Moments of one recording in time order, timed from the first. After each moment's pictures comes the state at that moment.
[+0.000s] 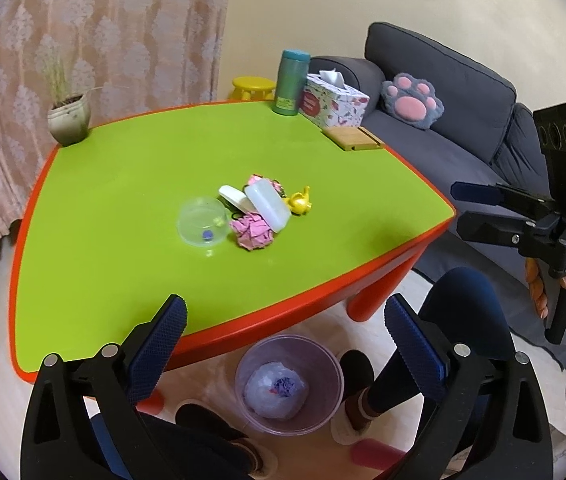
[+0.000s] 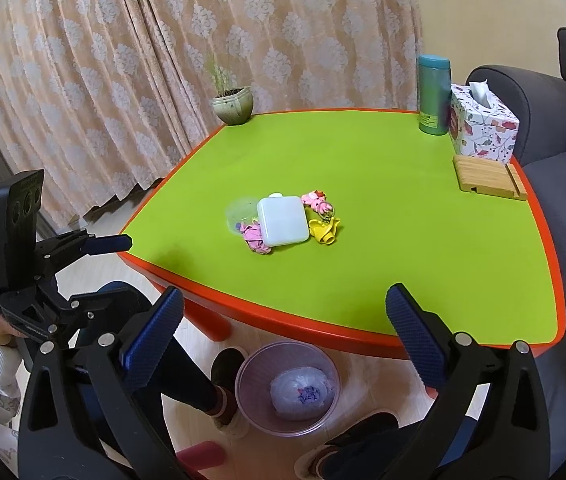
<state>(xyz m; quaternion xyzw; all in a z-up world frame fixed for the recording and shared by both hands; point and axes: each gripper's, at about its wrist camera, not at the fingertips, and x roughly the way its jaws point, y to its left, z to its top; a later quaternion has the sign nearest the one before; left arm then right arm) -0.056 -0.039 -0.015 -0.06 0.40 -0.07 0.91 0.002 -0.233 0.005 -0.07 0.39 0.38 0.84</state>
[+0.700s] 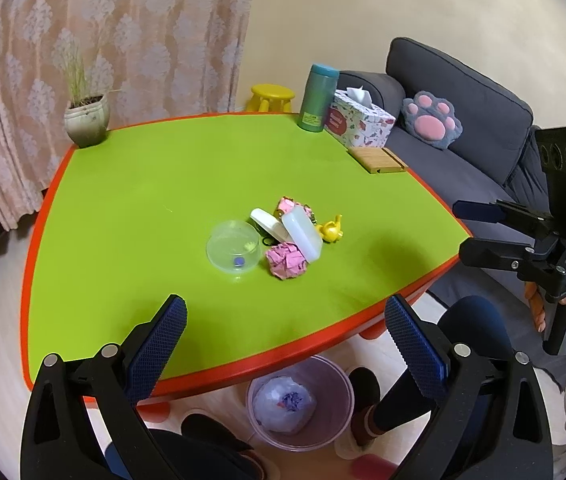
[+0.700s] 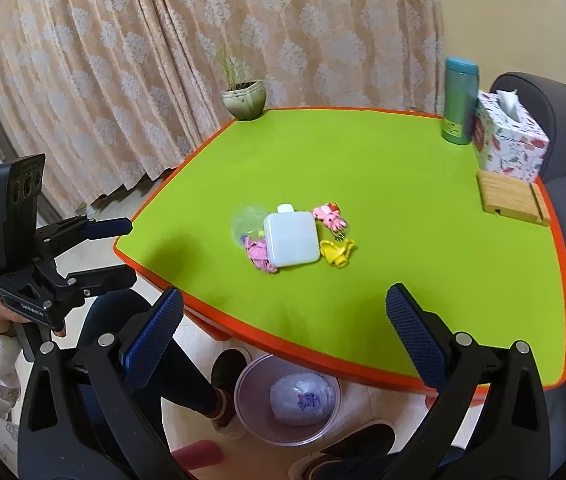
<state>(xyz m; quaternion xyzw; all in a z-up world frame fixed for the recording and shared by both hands) -0.033 -0.011 -0.008 -0.08 0.39 -0.05 0.91 0.034 -0.202 0.007 -0.09 0.40 0.41 0.82</state>
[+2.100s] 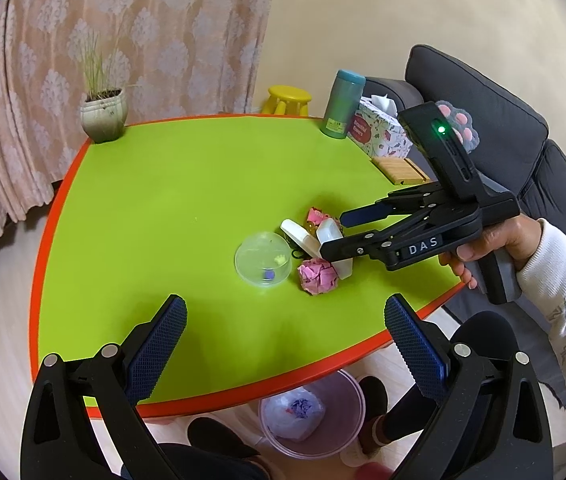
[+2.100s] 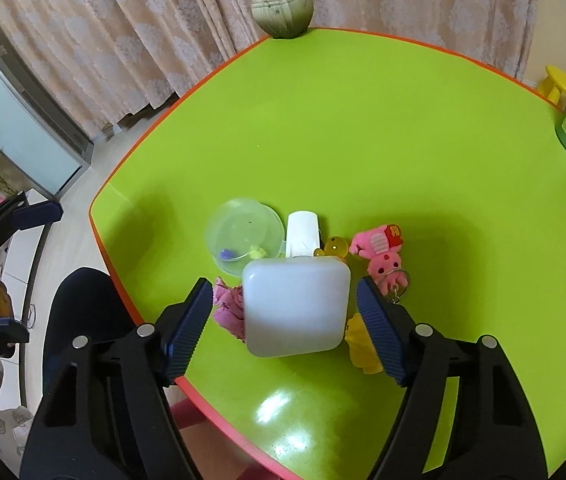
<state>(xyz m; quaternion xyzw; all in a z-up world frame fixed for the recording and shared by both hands) -0.020 0.012 -0.009 -0.10 0.39 -0.03 0.91 0.137 -0.085 -0.062 -0.18 0.50 0.47 0.70</state>
